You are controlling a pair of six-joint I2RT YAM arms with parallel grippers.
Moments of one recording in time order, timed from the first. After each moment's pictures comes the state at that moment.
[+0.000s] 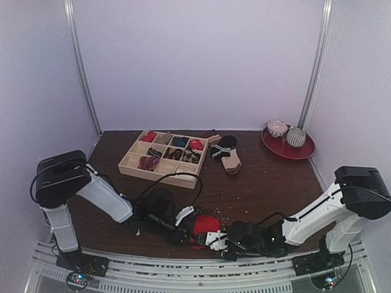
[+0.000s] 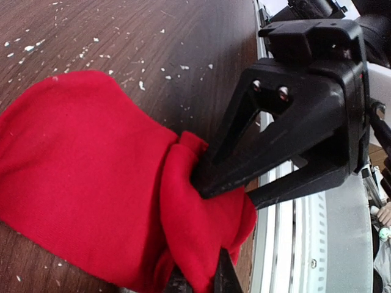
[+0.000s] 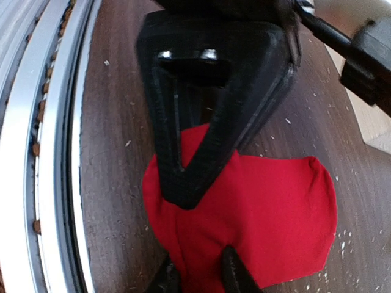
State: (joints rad) left arm -1.03 1.87 0.65 0.49 0.69 -0.26; right arm 1.37 1.66 0.52 0.43 0.24 -0.22
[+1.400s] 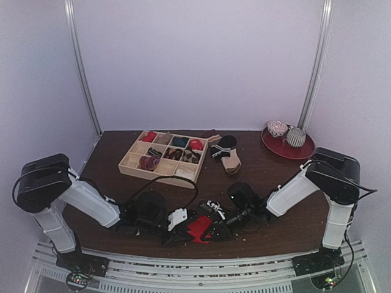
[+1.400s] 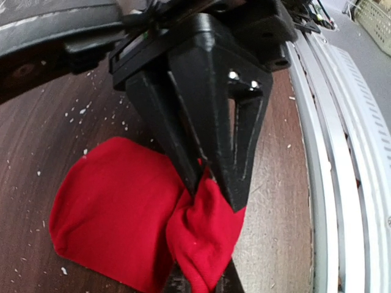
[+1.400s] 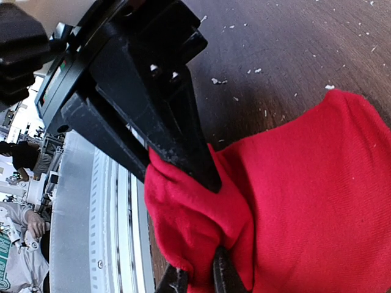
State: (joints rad) left arm -1.08 1.71 0.54 0.53 0.38 0.15; right arm 0.94 1.90 0.68 0.46 -0.78 0.32
